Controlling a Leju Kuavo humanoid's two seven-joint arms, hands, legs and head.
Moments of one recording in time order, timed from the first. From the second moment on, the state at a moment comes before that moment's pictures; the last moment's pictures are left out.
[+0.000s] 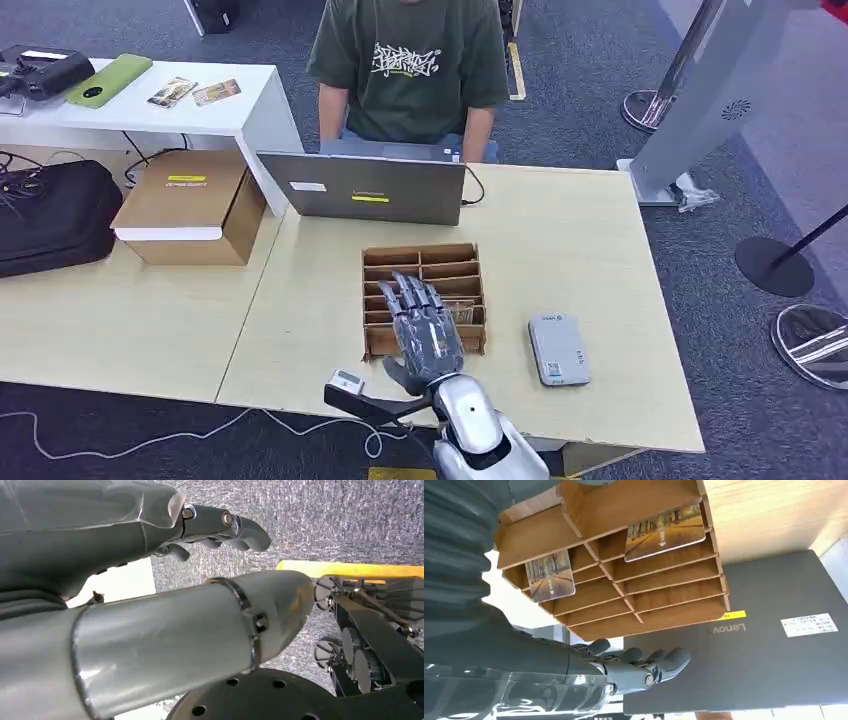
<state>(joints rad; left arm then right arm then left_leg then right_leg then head) -0.06 0.04 -1.49 -0.04 1.57 -0.19 -0.09 -0.20 0.21 0.55 -1.08 1.48 -0.27 0.09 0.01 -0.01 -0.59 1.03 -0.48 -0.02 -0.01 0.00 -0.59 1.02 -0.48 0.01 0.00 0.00</state>
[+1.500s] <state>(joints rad) -0.05 0.02 -1.41 -0.04 1.57 -0.19 -0.08 -0.30 0.22 0.71 -0.97 1.56 -0.25 0.24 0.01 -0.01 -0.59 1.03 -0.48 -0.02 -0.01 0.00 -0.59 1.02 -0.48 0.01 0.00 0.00</state>
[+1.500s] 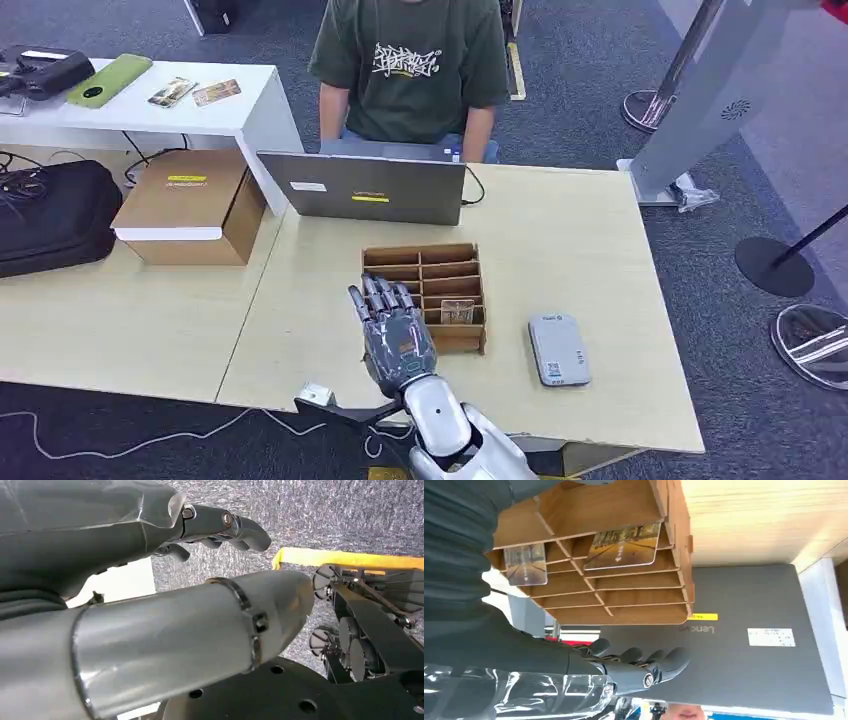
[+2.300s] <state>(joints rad) -0.05 0.03 -1.41 -0.04 1.57 -0.19 -0.07 -0.33 0.24 0.62 -0.87 1.56 -0.25 0.22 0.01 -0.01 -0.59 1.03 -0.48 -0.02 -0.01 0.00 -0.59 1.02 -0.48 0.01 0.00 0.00</state>
